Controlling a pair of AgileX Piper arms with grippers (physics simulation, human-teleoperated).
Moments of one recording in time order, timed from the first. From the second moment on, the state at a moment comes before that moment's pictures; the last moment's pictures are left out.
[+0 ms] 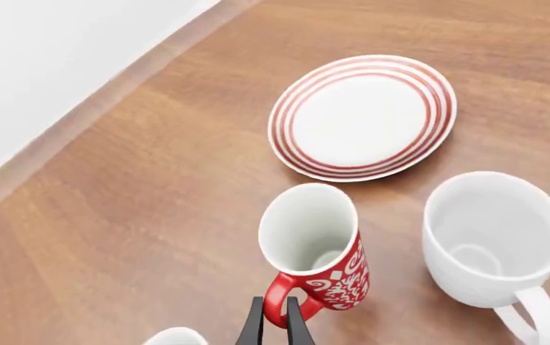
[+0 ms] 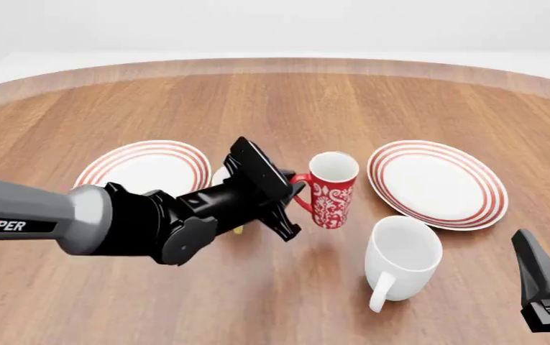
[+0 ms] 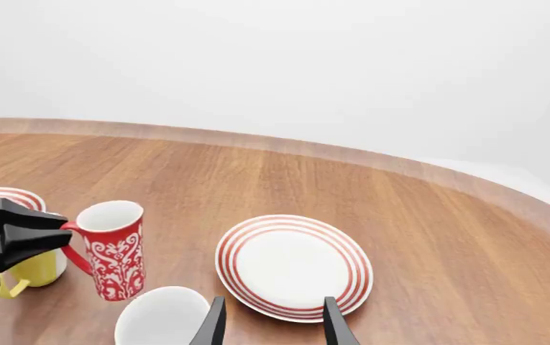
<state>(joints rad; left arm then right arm) -0.76 1.74 -0.82 -0.48 0.32 0.04 0.02 0.00 0.00 -0.09</state>
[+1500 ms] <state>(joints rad) -0.53 1.61 -0.74 -0.59 0.28 0.05 0.02 0.00 0.00 -0.09</state>
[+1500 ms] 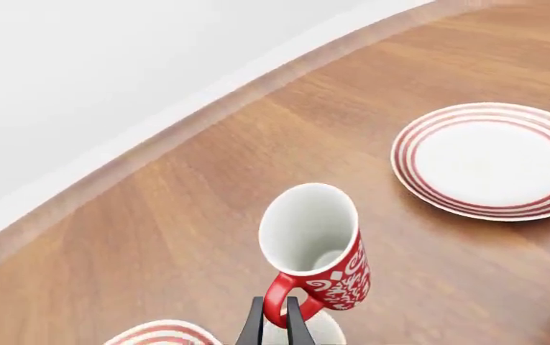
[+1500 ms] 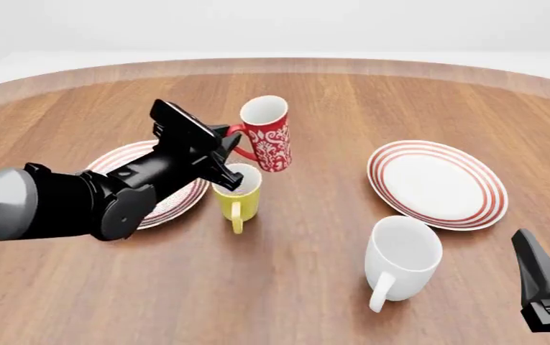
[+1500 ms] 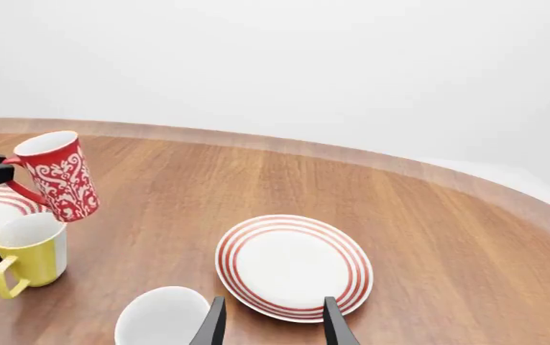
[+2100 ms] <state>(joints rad) -0.39 1.59 -0.70 -0.65 0.29 0.05 0.01 0.00 0.01 -0.09</state>
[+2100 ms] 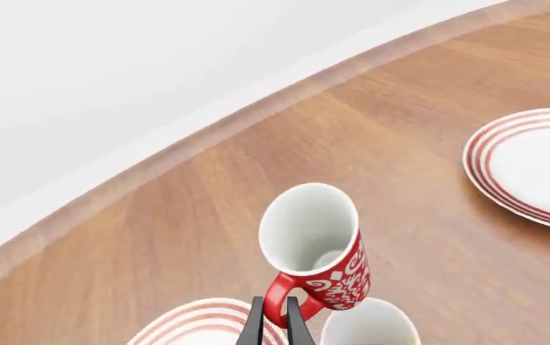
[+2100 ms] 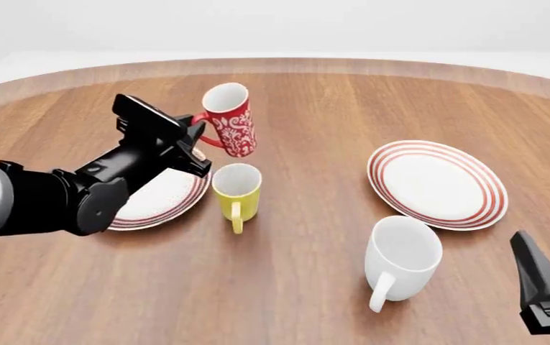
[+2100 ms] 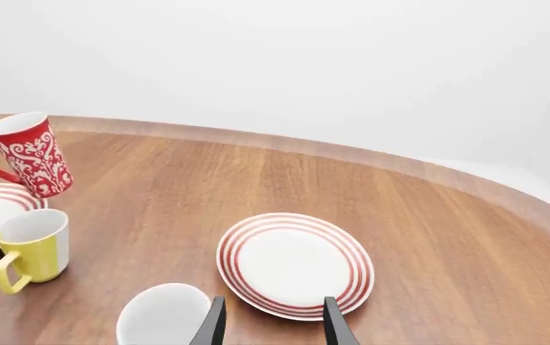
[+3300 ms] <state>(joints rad) -0.13 1.59 -0.55 -0.83 0.30 0.06 0.00 0.00 0.02 -0.10</state>
